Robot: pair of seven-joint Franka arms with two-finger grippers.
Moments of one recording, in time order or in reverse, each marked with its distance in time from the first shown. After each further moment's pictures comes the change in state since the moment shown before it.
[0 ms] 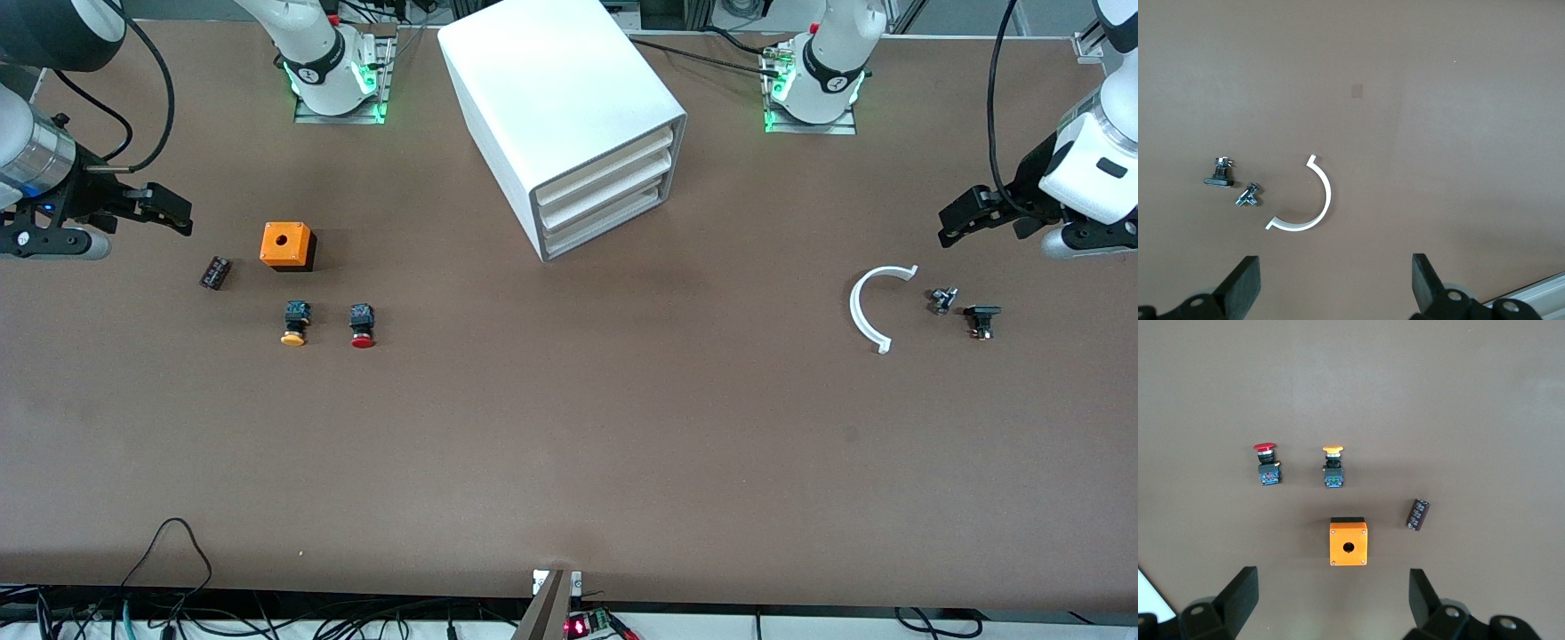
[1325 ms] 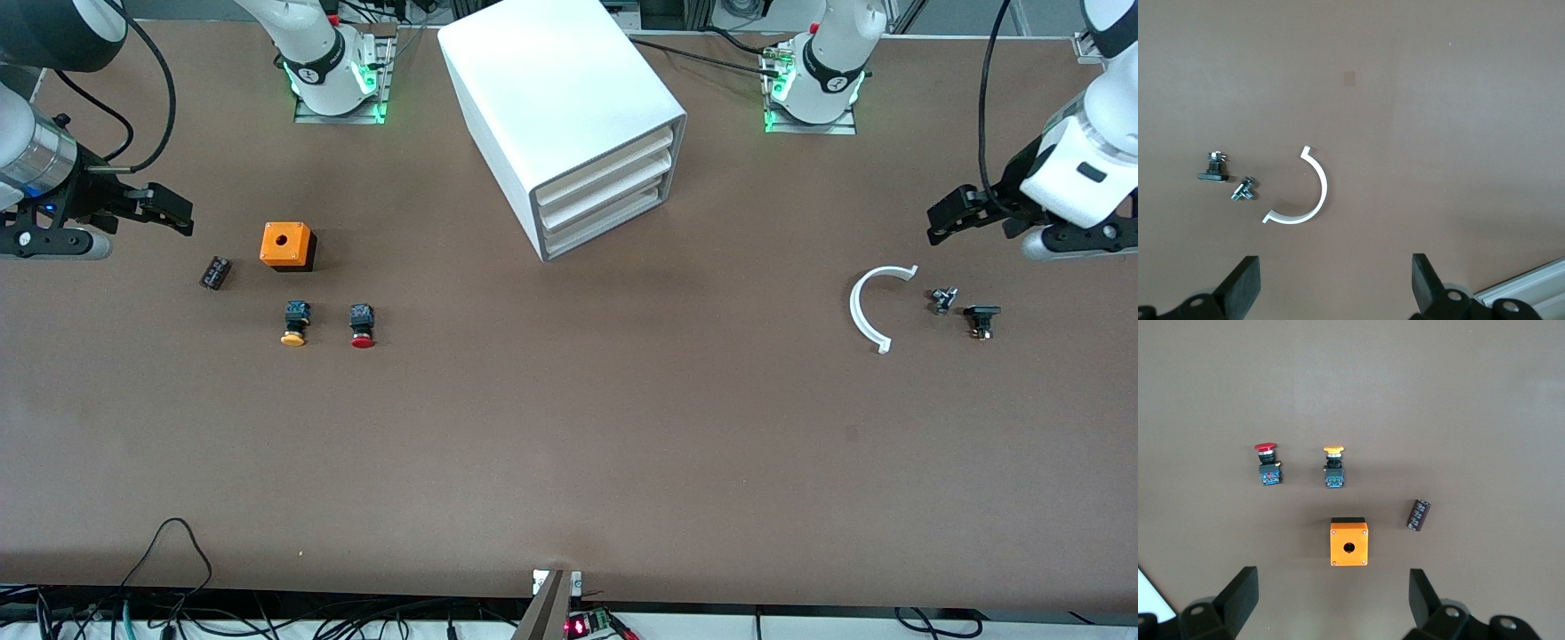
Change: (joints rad) left arm -0.009 0.028 -0.022 0.011 0.000 -0.033 0.010; right arm 0.000 0.000 0.004 0.000 0.000 0.002 0.000
